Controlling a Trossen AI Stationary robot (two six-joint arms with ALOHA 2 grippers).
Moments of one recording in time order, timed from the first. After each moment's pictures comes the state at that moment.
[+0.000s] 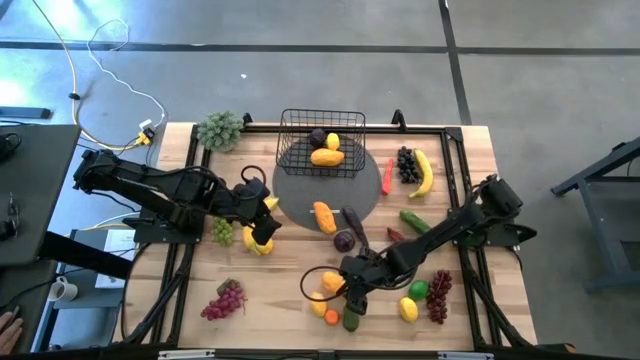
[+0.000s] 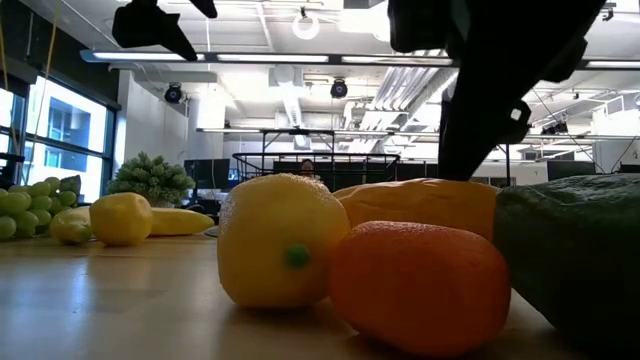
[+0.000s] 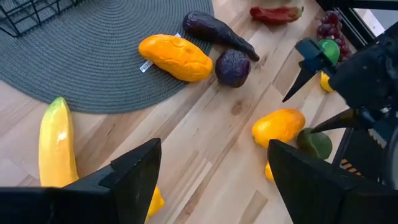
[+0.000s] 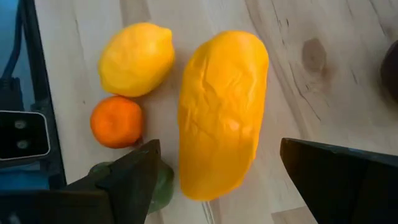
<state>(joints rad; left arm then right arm) -0.12 1.19 1.11 -0.84 -0.22 -0.94 0.50 1.83 1.19 -0.39 0.11 0.81</state>
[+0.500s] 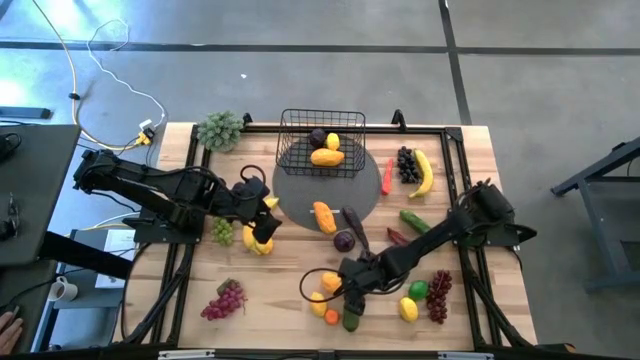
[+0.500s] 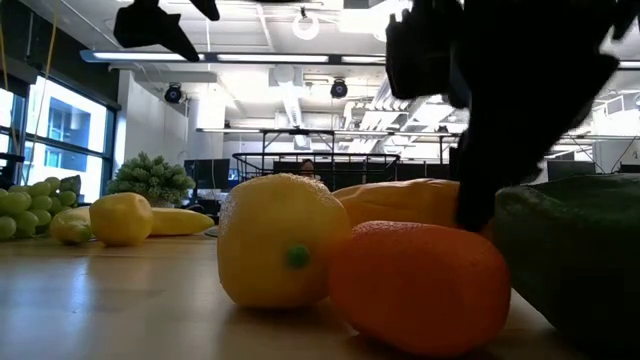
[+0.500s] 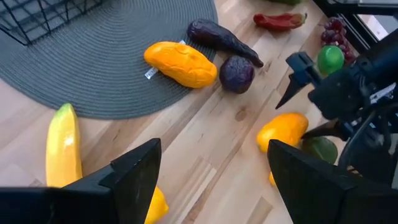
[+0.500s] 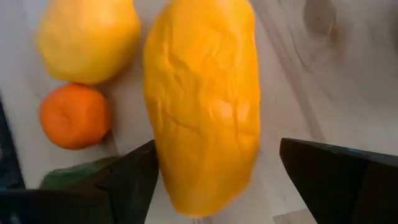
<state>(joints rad) -0.12 1.19 1.11 -0.84 -0.26 -0.94 0.50 1.92 1.19 -0.39 0.08 0.87</state>
